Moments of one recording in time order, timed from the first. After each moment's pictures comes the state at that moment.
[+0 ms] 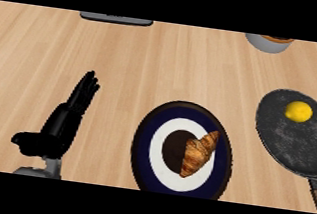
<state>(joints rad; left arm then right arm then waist) -0.01 0.05 -0.13 -1.60 0.00 0.03 -0.08 -0.23 -0.46 -0.57 -0.86 0.01 -0.01 -0.38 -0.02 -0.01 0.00</state>
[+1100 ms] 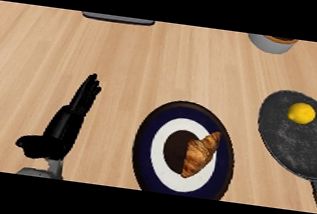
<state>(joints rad) -0.01 0.04 -0.11 -1.55 -0.02 0.00 -0.14 0.26 -0.30 -0.57 -1.40 -0.01 0.13 -0.39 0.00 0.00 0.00</state>
